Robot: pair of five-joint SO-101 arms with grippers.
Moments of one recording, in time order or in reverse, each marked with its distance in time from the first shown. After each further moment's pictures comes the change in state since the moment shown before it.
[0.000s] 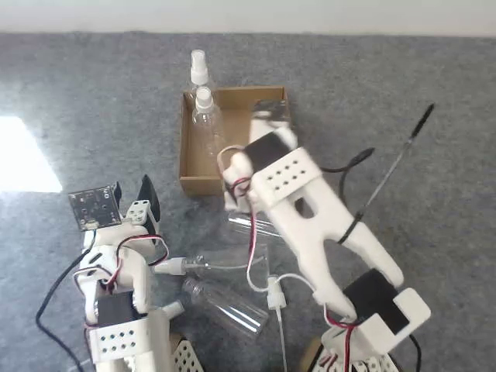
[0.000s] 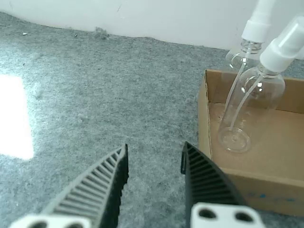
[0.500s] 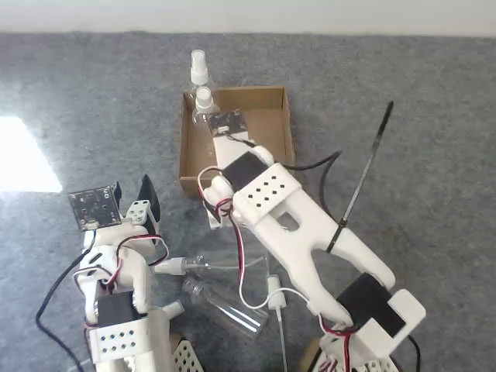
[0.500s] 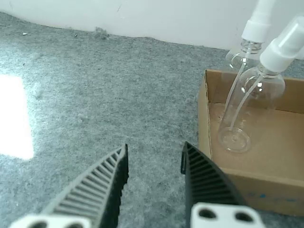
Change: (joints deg) left arm 0.0 0.0 0.0 0.0 0.0; right arm -5.1 0.0 6.6 -11.3 12.1
